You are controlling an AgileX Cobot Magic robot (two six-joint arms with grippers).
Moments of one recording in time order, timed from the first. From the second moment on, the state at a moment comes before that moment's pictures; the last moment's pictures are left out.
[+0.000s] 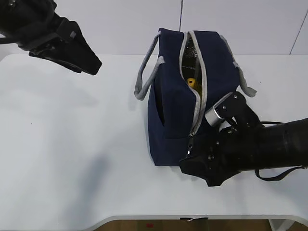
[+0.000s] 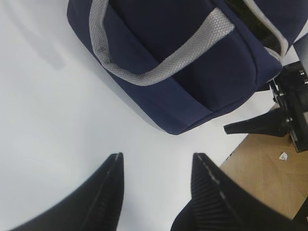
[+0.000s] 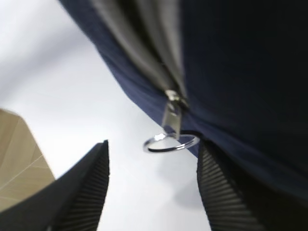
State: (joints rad) left arm -0.36 1.55 -1.36 -0.56 0.98 0.45; right arm 0.26 1.66 -0.64 1.79 0.57 -2.11
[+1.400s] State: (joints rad) left arm -0.36 1.55 -1.30 -0.59 0.96 0.47; right arm 0.26 1.66 -0.69 1.81 0.56 -2.15
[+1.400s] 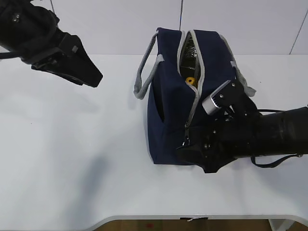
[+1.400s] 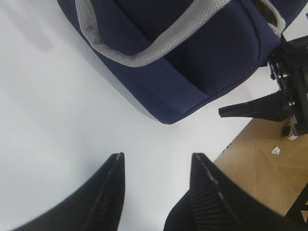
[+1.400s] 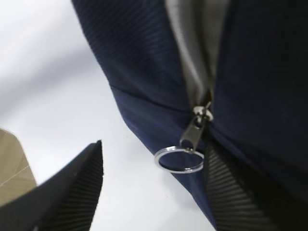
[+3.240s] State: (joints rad) left arm -0.36 1.55 -1.30 -0.59 0.96 0.47; right arm 0.26 1.75 -0.73 1.80 0.59 -2.10
